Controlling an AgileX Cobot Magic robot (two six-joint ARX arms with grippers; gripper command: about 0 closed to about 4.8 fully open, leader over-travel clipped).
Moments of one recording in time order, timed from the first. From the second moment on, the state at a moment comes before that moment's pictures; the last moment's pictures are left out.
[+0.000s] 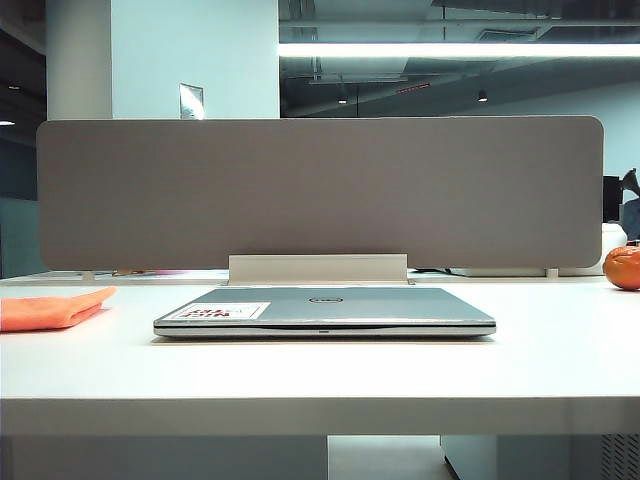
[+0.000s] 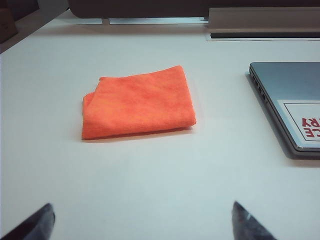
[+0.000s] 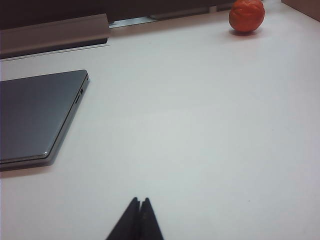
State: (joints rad) left arm -0.01 0.00 0.01 -0.18 -0.05 0.03; right arm 0.03 0.00 0.01 -0.19 0.09 0.14
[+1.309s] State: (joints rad) left arm -0.01 0.00 0.01 -0.18 0.02 -0.18; right arm 0.04 0.00 0.01 -0.17 0.01 0.14
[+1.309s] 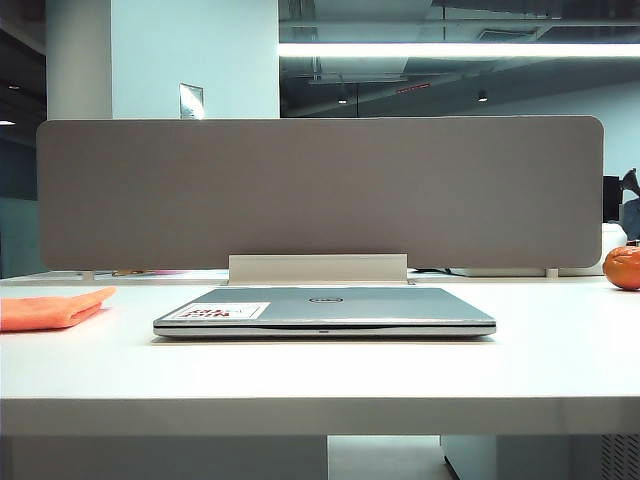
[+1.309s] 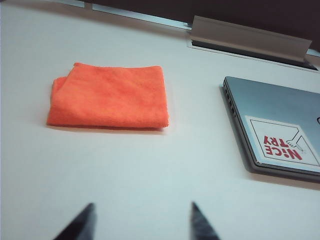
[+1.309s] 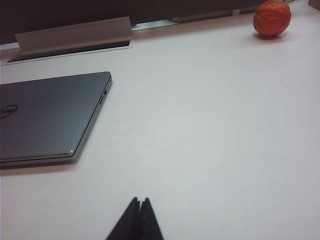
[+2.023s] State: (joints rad) left arm -0.01 0.00 0.01 -0.18 -0.01 -0.18; right arm 0.04 0.00 0.01 -0.17 -0.11 0.14
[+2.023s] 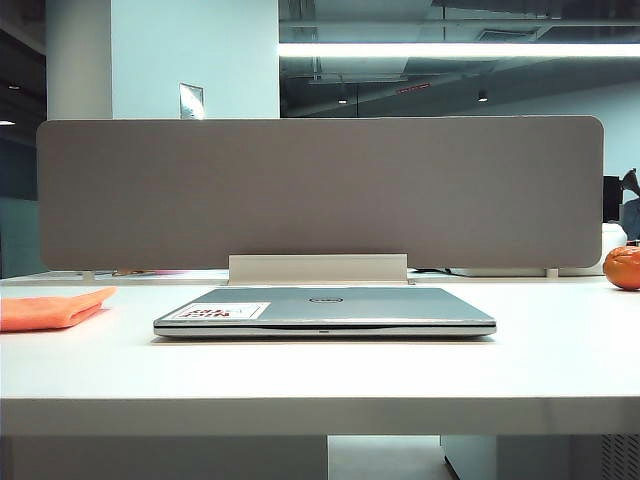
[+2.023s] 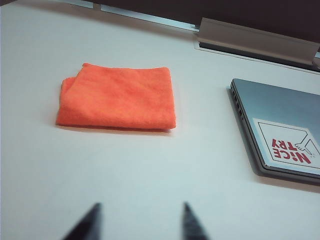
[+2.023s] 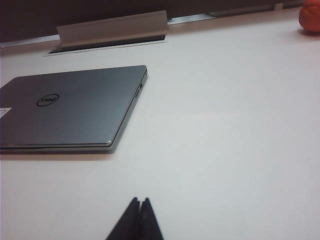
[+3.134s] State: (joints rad) left arm -0.01 0.00 0.01 -0.18 -0.02 -0.18; right arm 0.05 0.16 0.42 -0.40 -0.26 0.26
